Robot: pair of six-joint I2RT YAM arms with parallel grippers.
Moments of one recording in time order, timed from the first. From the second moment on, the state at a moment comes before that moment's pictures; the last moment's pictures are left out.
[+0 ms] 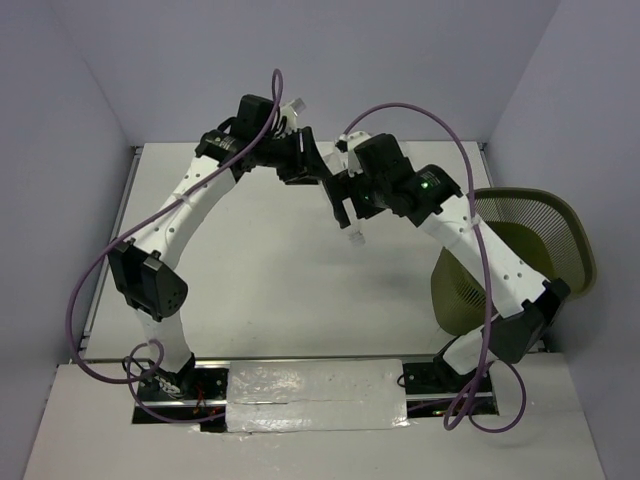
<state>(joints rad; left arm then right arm) -0.47 1.84 1.99 -0.79 0.53 -0.63 0.66 1.47 1.70 -0.99 0.13 0.09</state>
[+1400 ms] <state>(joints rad) -0.29 1.63 1.80 -0.89 0.41 -0.53 0.53 0.74 1.47 -0.67 0.93 0.21</state>
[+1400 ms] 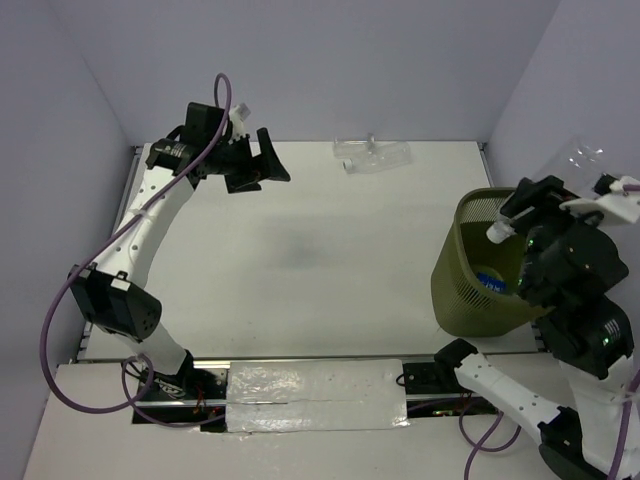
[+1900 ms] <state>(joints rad) -0.27 1.62 1.73 -0.87 0.39 -0.53 0.52 0.66 1.23 -0.73 1.13 0.26</state>
